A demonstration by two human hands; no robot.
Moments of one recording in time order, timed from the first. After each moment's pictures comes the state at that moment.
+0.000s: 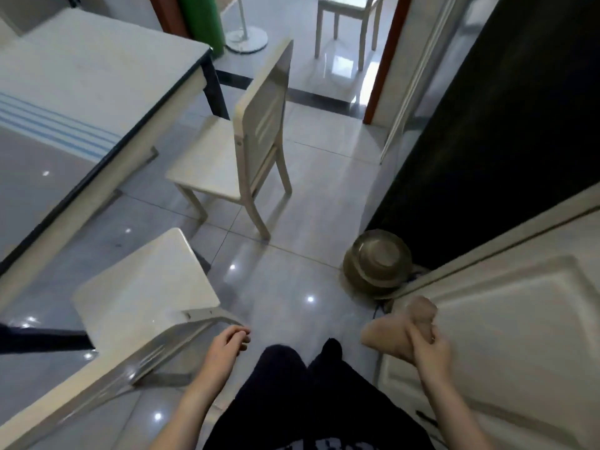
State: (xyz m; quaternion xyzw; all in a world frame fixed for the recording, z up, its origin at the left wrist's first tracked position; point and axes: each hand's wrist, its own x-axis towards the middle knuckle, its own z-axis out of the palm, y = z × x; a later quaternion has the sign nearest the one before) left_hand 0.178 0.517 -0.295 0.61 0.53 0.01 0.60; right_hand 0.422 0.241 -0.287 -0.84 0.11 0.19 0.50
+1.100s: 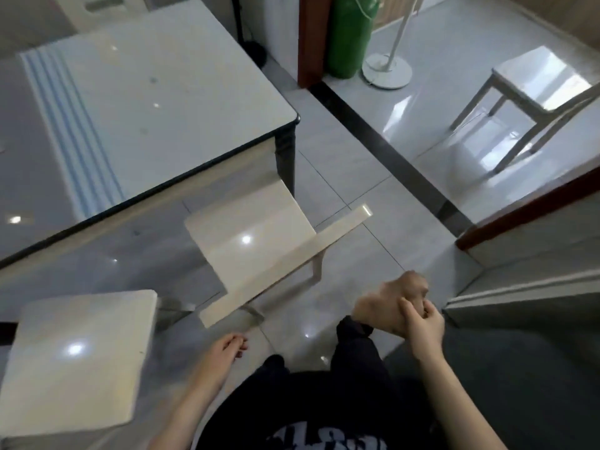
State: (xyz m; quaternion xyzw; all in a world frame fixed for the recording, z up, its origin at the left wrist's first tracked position) left_hand 0.599 0.824 -0.304 0.40 0.69 0.15 0.59; right_hand 0.955 0.781 -0.270 -0.81 -0.15 0.34 0.45
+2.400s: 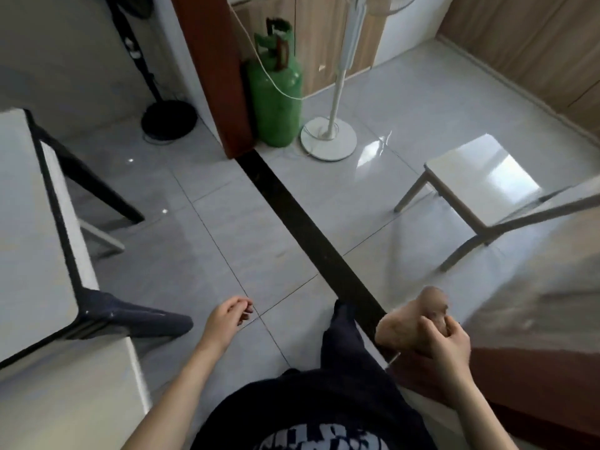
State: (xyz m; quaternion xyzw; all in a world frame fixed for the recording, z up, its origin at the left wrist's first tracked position) left_hand 1.237 1.348 -0.289 0.42 0.66 0.22 0.58; right_hand 1.599 1.212 -0.250 -0.83 -0.18 0.33 0.42
